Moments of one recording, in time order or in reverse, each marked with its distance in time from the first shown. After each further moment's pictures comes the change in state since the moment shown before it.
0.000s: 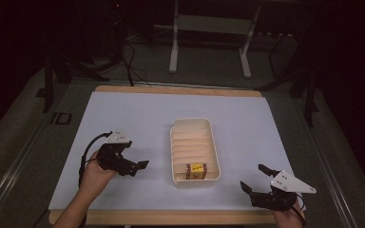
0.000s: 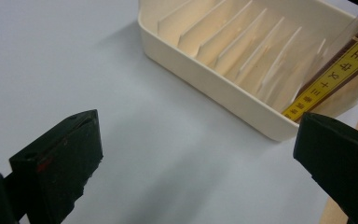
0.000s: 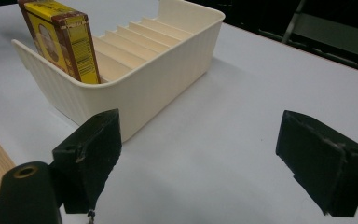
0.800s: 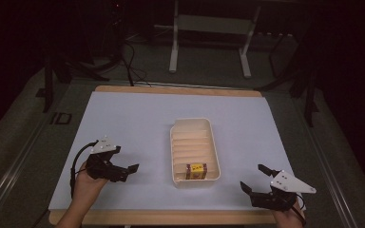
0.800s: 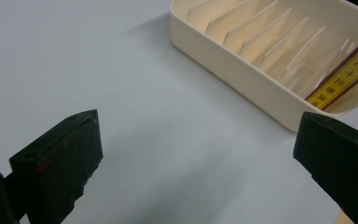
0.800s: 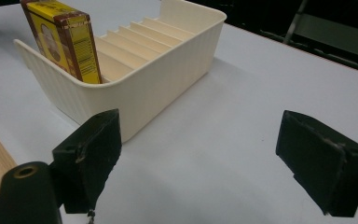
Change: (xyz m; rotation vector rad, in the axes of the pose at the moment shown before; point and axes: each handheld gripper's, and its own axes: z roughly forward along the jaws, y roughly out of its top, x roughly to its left) left arm 0.006 -0.036 -0.011 -0.071 0.064 -0.077; right arm 0.000 0.000 0.000 -0.001 0.006 -0.003
